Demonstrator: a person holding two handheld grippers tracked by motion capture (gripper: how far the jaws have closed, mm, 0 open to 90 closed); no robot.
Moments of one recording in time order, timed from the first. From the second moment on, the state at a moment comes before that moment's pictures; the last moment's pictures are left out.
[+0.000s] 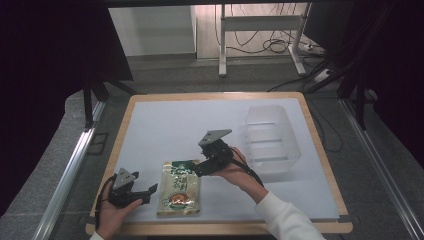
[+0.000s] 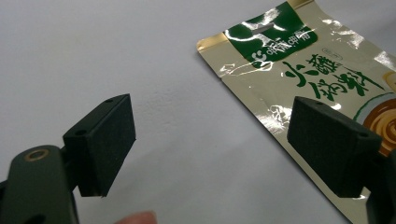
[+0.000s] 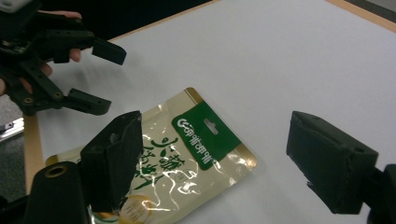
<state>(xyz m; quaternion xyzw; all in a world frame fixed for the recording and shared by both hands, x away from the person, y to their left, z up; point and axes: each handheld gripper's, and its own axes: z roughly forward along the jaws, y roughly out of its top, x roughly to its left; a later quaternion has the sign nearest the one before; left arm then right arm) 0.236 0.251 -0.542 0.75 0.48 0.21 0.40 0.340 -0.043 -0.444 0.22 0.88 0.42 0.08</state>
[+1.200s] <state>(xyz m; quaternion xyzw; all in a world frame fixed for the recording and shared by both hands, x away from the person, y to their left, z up) 0.235 0.249 -0.542 0.76 0.47 0.21 0.40 0.389 -0.022 -0.508 0.25 0.90 0.35 0.01</state>
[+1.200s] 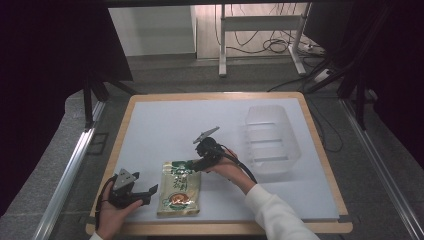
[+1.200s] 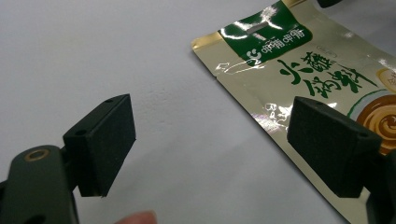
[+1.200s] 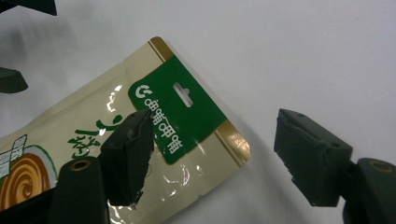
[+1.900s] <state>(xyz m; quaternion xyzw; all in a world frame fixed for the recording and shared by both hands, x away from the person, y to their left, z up) 0.235 0.248 -0.543 0.76 0.47 0.20 0.39 0.393 -0.017 -0.516 0.22 0.92 0.33 -0.04</state>
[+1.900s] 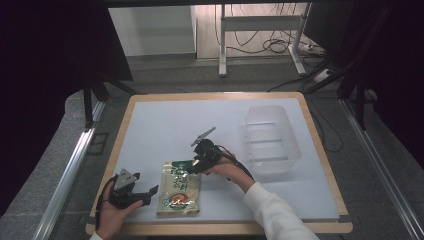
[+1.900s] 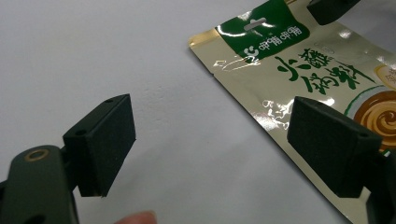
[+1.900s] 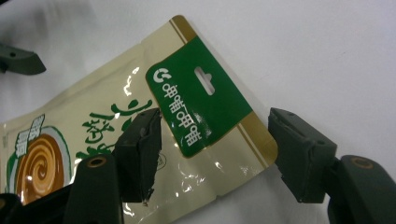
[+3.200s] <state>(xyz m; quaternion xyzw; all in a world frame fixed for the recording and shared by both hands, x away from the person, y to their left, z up) 0.234 0.250 -0.541 0.76 0.47 0.20 0.40 0.377 -0.008 -0.517 0.19 0.94 0.29 0.03</state>
